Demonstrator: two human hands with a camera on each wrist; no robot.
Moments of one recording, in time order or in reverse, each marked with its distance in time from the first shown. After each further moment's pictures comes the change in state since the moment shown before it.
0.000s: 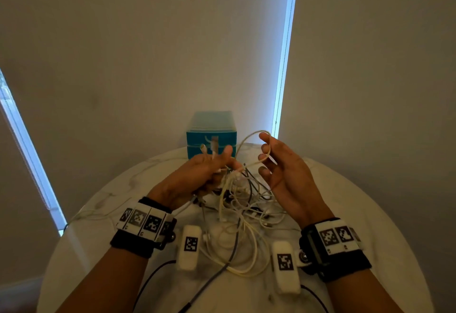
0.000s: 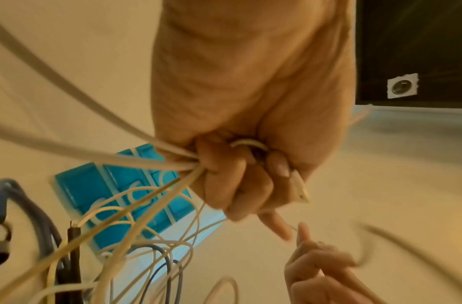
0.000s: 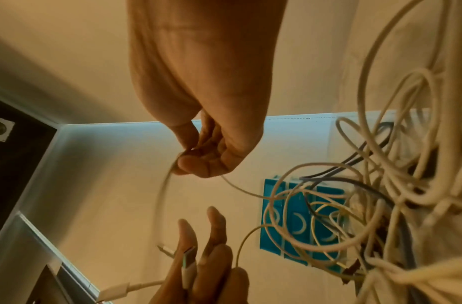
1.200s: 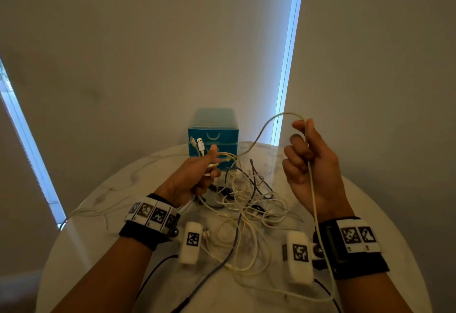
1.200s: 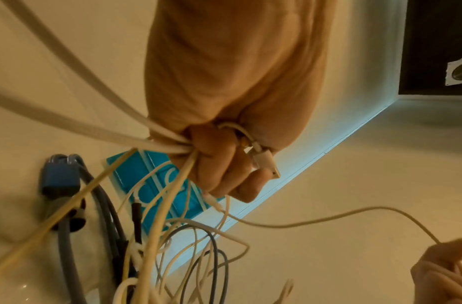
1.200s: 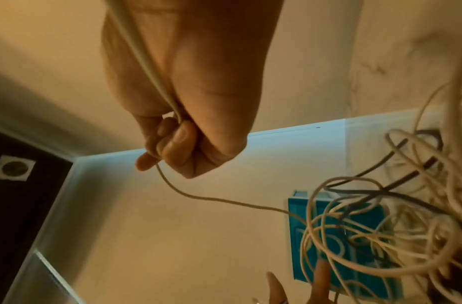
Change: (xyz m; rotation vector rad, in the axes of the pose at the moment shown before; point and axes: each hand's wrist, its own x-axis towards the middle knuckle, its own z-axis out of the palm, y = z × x) left_hand 0.024 -0.031 -0.009 -0.230 0.243 -0.178; right_hand -0.011 -0.036 -0.002 0.138 -0.146 -0.080
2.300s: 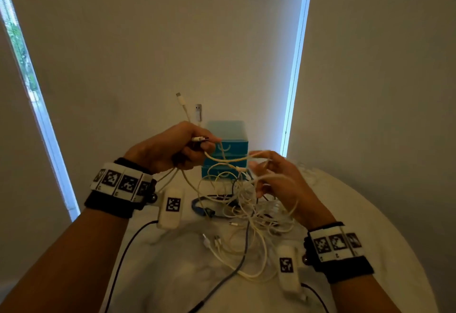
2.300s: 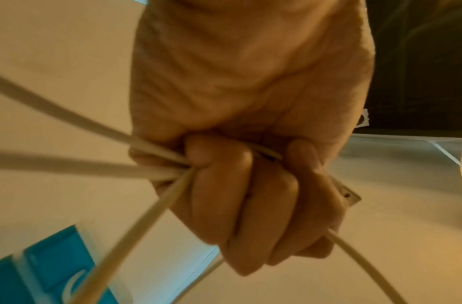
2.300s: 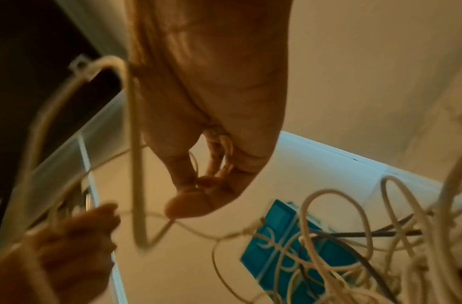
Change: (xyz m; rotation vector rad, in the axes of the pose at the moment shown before) left_hand -0.059 0.121 -0.043 0.212 -0.293 -0.017; right_hand 0.010 0.040 0.014 -0.744 -0.059 0.078
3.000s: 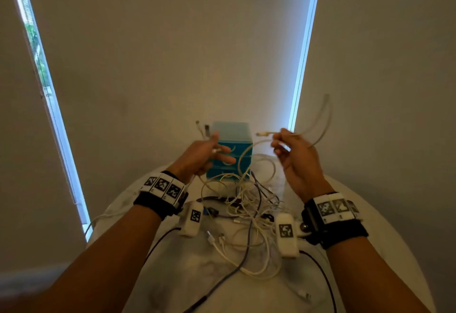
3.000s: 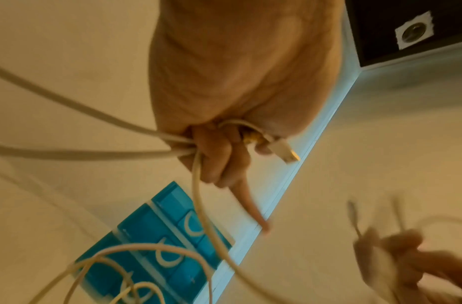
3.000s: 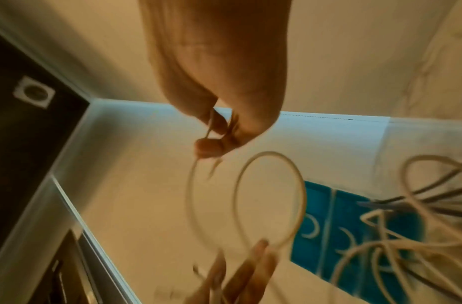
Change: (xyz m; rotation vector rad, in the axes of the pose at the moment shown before) left_hand 0.057 -0.061 0.004 0.057 0.411 0.123; right_hand 0.049 -0.027 -0.008 0.583 0.371 0.005
